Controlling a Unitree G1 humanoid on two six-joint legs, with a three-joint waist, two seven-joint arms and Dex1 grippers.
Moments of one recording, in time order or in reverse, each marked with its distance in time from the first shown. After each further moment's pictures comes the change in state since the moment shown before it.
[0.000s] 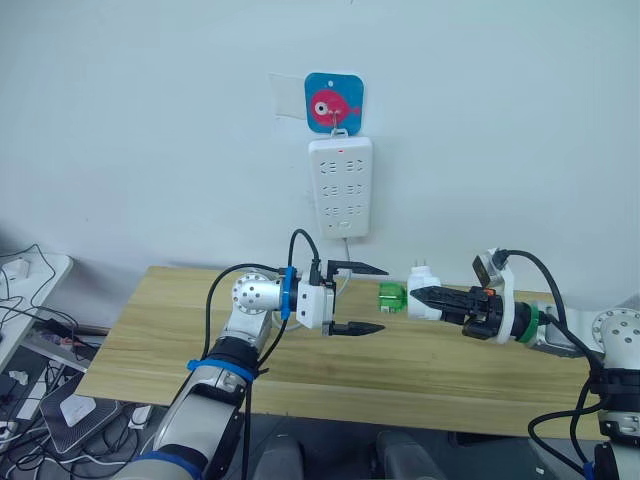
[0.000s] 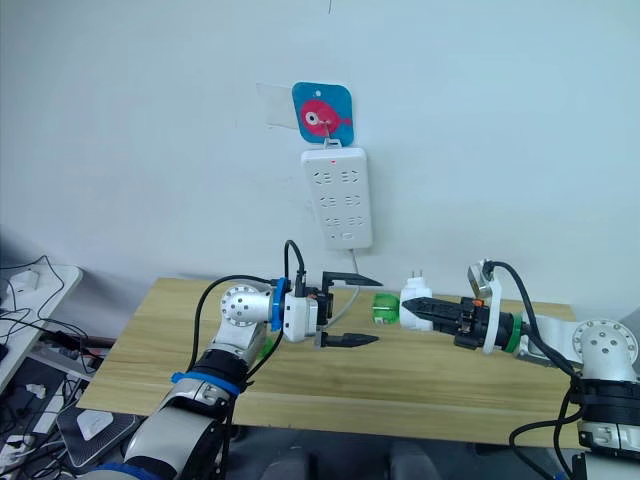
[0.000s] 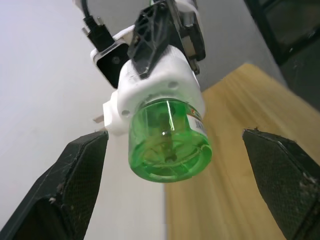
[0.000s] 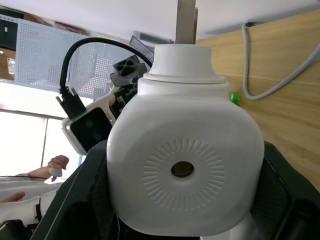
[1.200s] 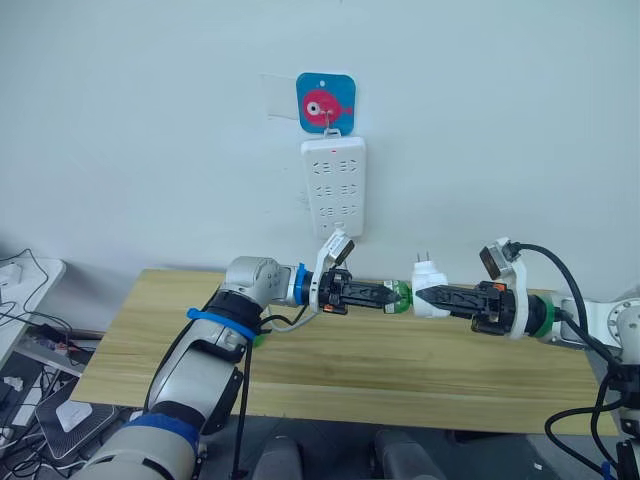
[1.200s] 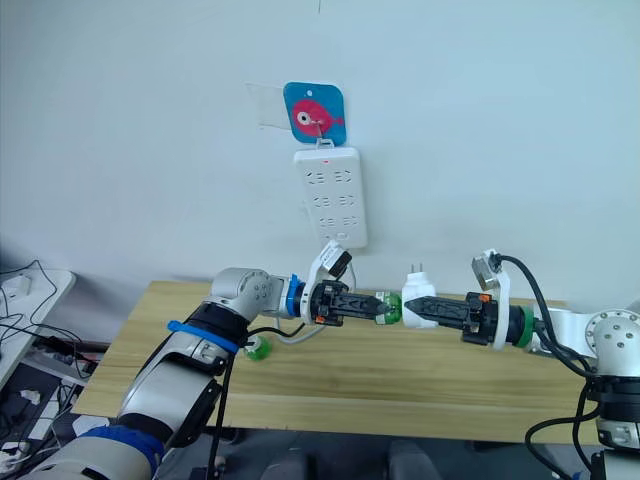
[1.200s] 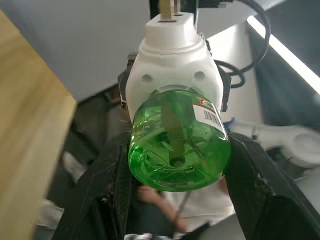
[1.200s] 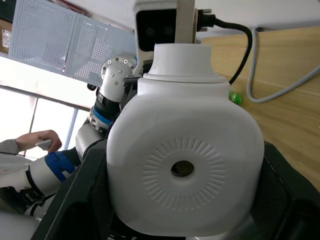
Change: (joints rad) left arm -0.217 0.074 -0.096 -0.074 -0.640 2.187 -0.051; right arm -0.009 -0.099 0.048 -0.096 -0.039 -0.021 0.123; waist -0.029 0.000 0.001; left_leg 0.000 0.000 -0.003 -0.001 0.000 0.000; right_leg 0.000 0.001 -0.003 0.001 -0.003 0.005
